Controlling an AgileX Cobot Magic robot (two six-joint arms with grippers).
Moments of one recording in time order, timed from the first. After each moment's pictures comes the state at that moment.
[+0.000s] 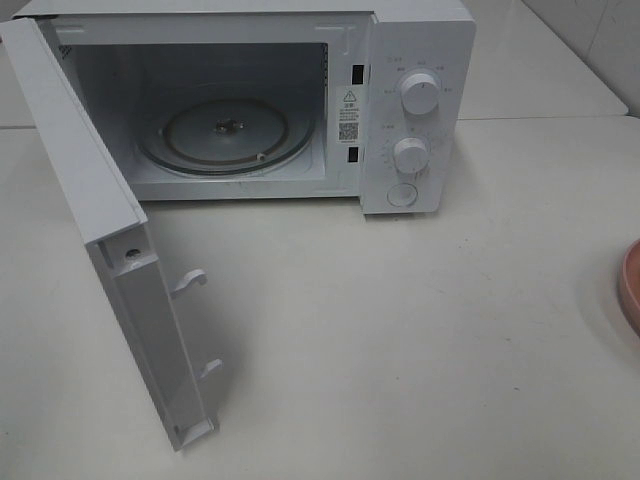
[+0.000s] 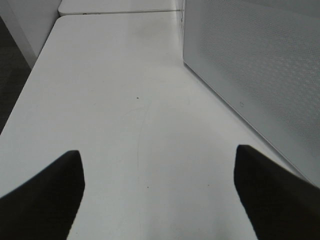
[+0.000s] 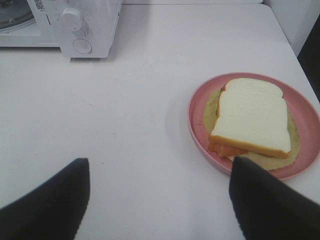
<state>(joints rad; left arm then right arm) 0.00 0.00 -0.50 0.00 1.05 0.03 0.05 0.00 -0.50 -0.02 1.04 0.04</state>
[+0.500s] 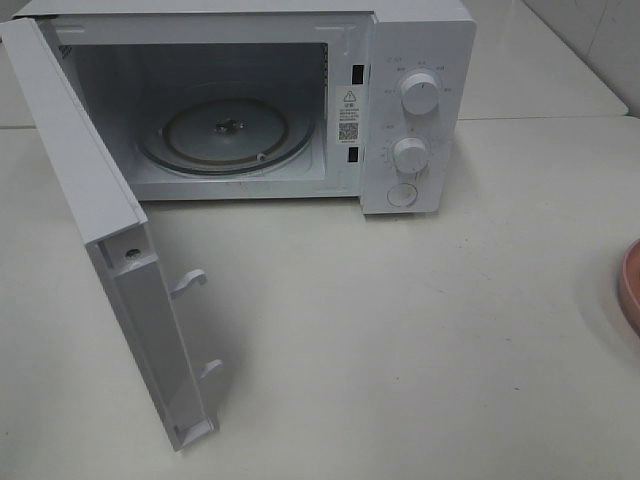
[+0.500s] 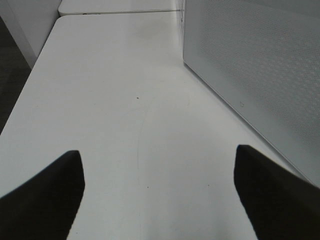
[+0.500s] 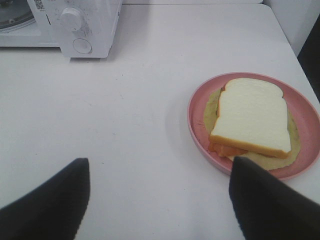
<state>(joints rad) 0.00 0.00 -0.50 0.00 1.05 0.03 0.05 0.00 -0.50 -0.02 1.04 0.04</state>
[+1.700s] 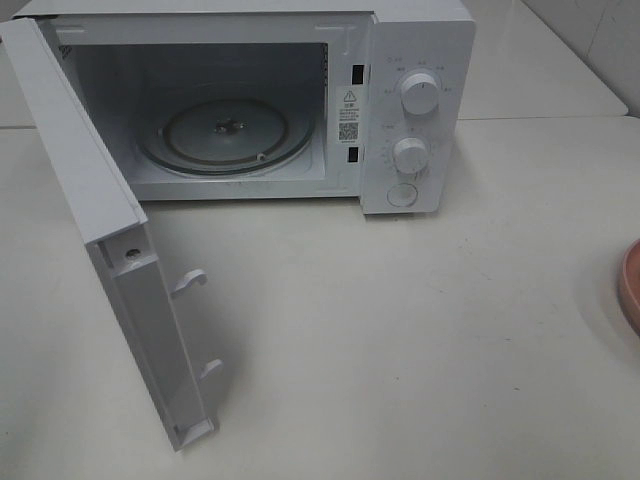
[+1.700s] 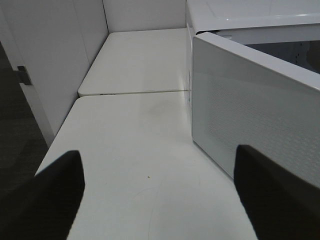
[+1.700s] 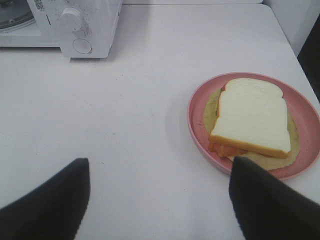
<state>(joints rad) 0.00 0.04 -0.47 0.03 0.72 0.03 0.05 0.00 -0.50 -0.02 1.04 0.04</state>
